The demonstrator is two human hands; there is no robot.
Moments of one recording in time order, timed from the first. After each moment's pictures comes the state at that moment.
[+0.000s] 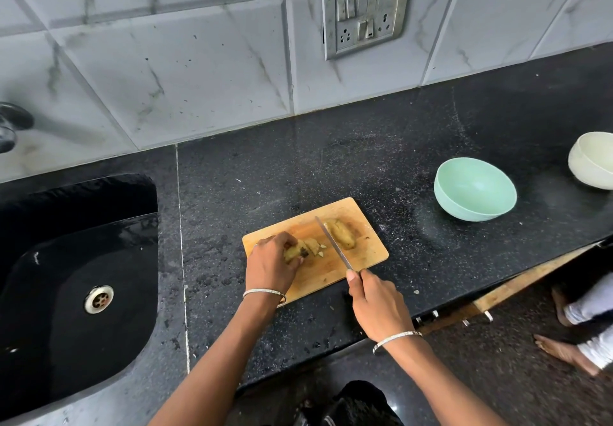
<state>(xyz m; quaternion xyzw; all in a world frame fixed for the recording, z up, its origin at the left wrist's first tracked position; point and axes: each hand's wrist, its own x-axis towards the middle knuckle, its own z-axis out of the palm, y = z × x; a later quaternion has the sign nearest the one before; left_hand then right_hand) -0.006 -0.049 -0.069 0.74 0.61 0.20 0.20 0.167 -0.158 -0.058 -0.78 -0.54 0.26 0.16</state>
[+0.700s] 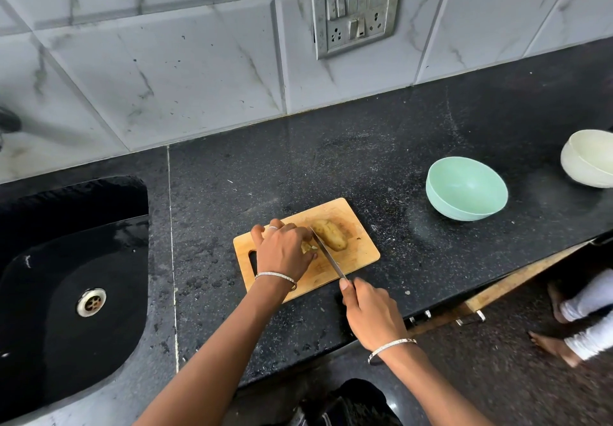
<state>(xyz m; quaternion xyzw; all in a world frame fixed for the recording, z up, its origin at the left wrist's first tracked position) 0.036 -0.041 -0.046 0.81 0.57 0.07 0.06 0.173 -0.166 -0.065 -0.78 -0.54 0.28 0.15</state>
